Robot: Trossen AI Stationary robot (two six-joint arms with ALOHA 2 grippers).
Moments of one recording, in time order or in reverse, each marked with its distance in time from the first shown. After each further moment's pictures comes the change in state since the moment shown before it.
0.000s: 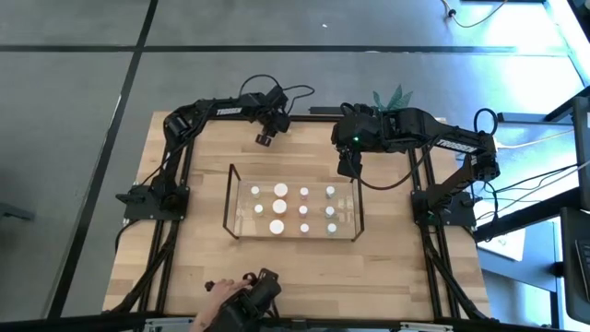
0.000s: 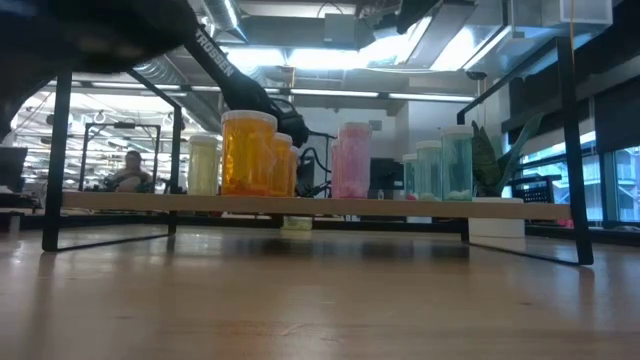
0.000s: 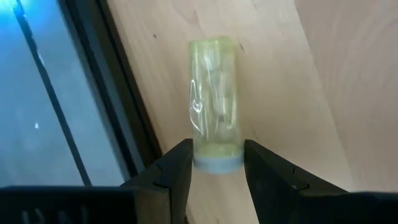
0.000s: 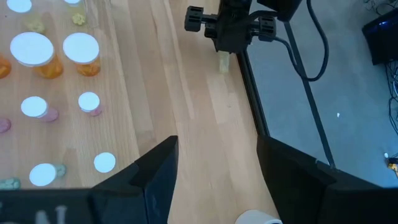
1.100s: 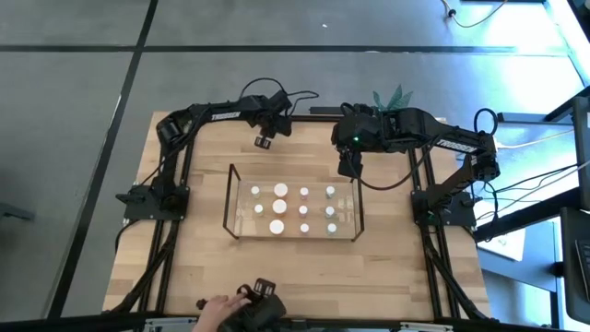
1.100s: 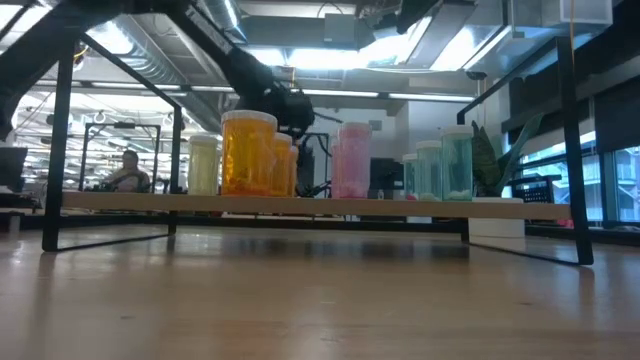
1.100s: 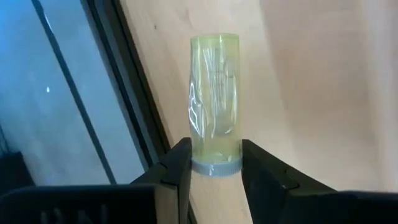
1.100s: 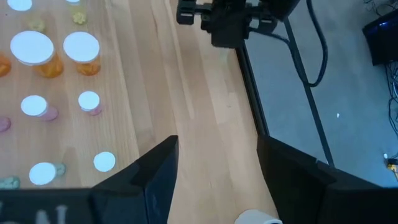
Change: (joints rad) left arm -0.086 -0.100 -0.003 -0.128 -0.185 -0.118; right arm 0.000 0.000 0.000 -0.001 0.000 -0.007
